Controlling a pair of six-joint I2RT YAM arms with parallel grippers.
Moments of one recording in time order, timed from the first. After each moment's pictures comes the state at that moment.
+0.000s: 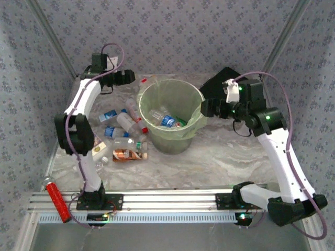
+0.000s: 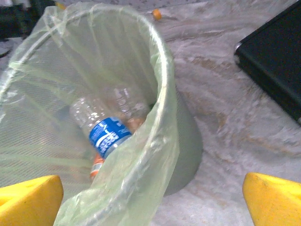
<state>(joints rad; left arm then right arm) -0.08 2.00 1.87 -0.61 0.39 -0.21 0.27 1.12 1.40 -0.95 -0.34 0.29</state>
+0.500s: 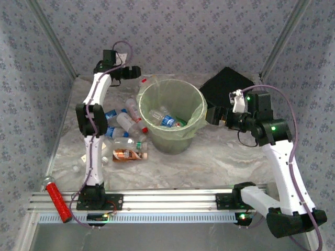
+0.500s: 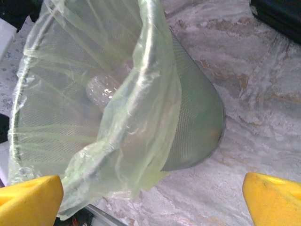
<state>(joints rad) -0.09 2.52 2.45 -0.70 0.43 -0.14 0.17 1.01 1.26 -0.99 -0.50 0.38</state>
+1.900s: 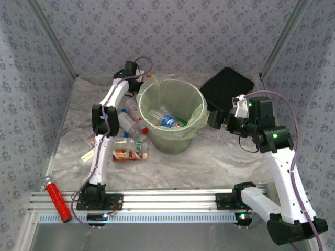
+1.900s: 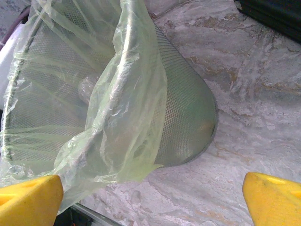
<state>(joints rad) -0.22 2.65 2.52 -0.88 0.19 -0.05 0.17 0.93 1.21 -0.98 -0.46 0.43</state>
